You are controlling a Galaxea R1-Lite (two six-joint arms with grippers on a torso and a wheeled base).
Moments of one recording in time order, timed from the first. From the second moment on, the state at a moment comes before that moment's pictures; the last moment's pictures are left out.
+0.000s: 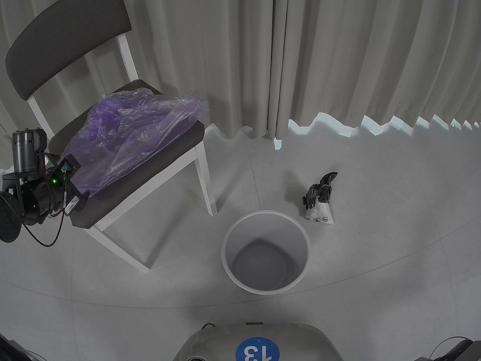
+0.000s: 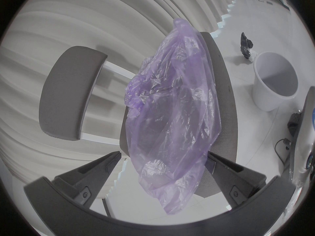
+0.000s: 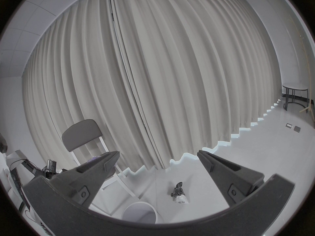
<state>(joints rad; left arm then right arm) -0.02 1.54 -0.81 -0.35 0.30 0.91 0.03 0.87 -0.77 -0.30 0.10 0.27</state>
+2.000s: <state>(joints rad) -0.01 1.52 -0.79 -0.43 0.44 0.98 -0.02 0.89 -0.78 -0.31 0.12 0.28</state>
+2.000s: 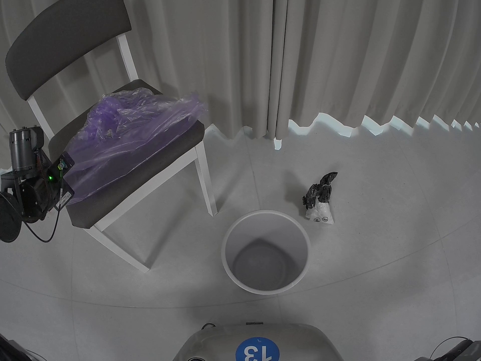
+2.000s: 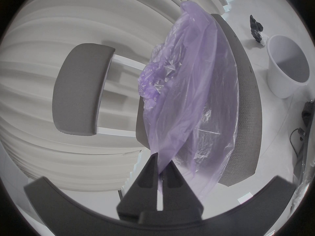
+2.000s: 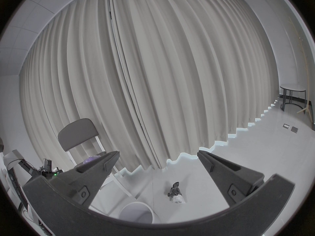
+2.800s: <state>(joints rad) -0.06 1.38 -0.79 -0.59 0.35 0.96 0.06 0.89 -0.72 -0.29 0.18 0.27</state>
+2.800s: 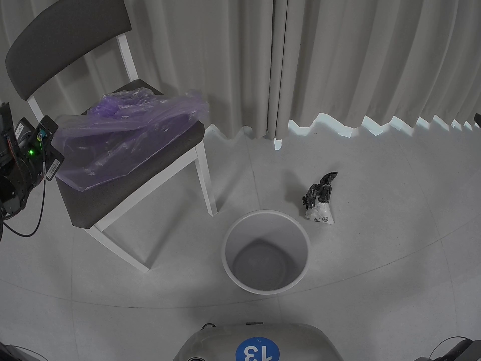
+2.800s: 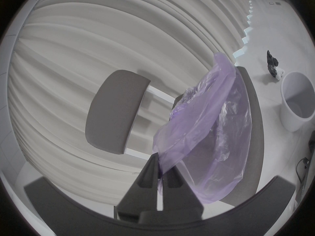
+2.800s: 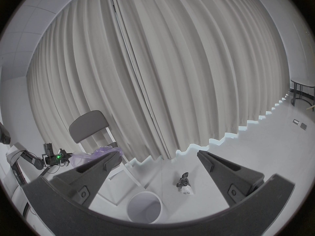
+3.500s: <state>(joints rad) -0.20 1.31 -0.86 -0.58 0.33 0.79 0.21 0.89 -0.55 -0.31 0.19 0.02</state>
